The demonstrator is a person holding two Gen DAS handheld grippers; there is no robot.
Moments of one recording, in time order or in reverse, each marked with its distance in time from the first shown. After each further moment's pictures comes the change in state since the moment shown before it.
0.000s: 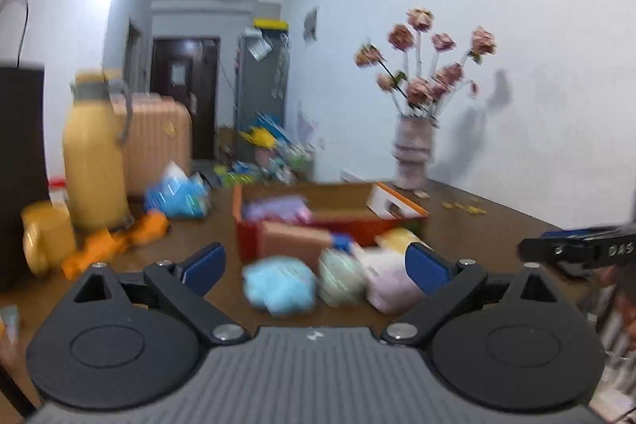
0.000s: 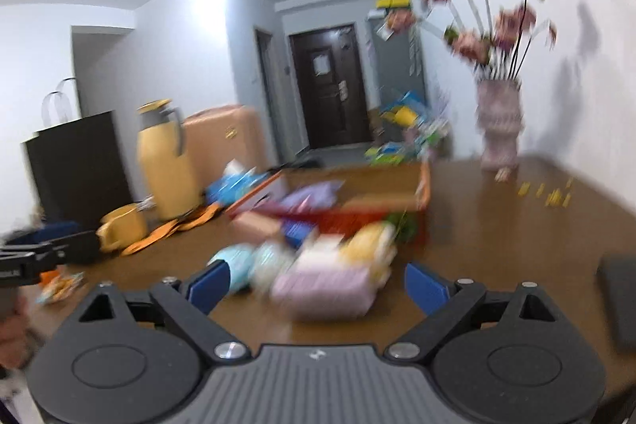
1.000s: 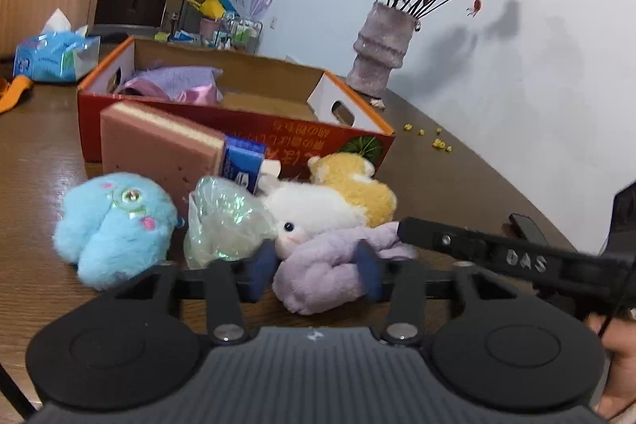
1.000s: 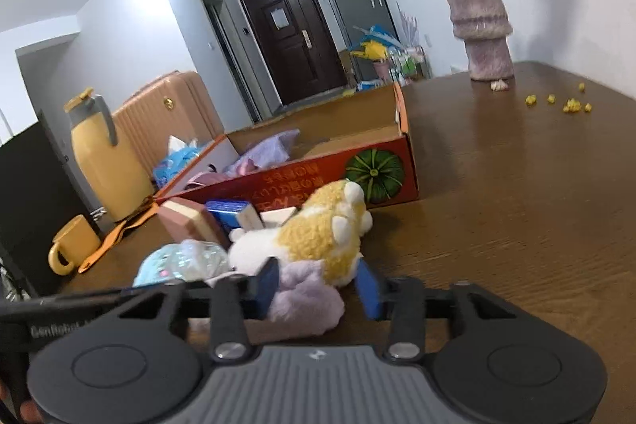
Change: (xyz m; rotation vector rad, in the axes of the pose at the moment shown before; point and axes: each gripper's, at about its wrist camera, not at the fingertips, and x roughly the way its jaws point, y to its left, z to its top) left arm 0.212 -0.024 -0.015 -0.200 0.351 -0.203; right arm 0.148 -0.066 -0.001 0.203 0.156 -0.046
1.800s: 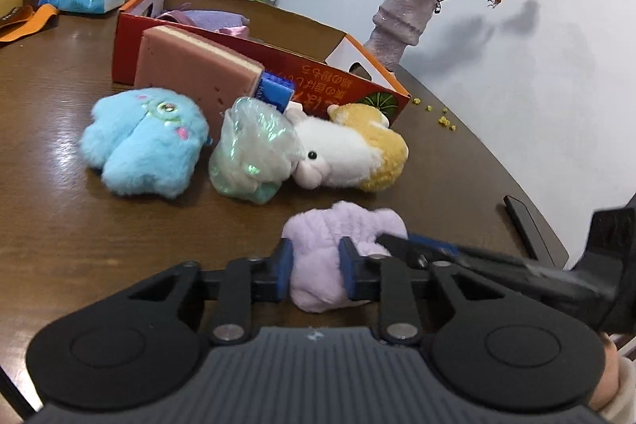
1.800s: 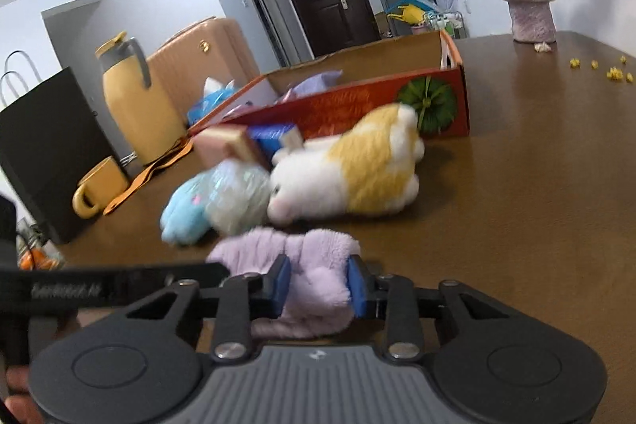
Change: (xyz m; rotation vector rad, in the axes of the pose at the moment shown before) left arm -0.026 0.018 -0.031 -0.119 0.086 -0.014; right arm 0.002 0.017 -0.041 -0.063 0.124 0.104
